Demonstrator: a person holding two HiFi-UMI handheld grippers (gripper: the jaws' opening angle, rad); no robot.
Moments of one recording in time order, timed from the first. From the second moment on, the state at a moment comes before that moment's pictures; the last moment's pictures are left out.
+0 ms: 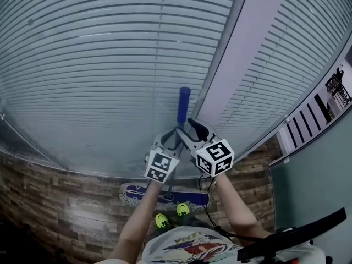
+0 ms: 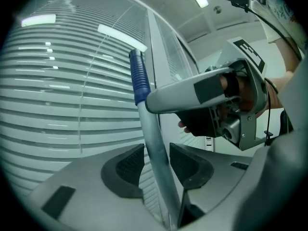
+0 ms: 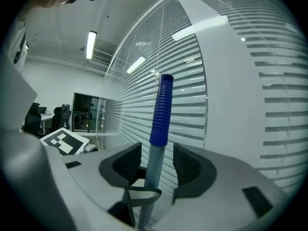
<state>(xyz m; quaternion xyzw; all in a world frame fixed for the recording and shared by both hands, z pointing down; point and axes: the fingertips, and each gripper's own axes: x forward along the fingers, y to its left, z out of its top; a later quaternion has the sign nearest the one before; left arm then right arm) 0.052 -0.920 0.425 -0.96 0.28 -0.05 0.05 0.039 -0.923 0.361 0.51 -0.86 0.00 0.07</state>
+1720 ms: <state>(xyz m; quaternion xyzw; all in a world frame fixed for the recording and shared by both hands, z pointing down) 0.205 -0.489 0.400 -0.96 0.21 -0.07 0.15 0.142 -0.482 0.323 0.22 -0.97 -0.07 -0.04</state>
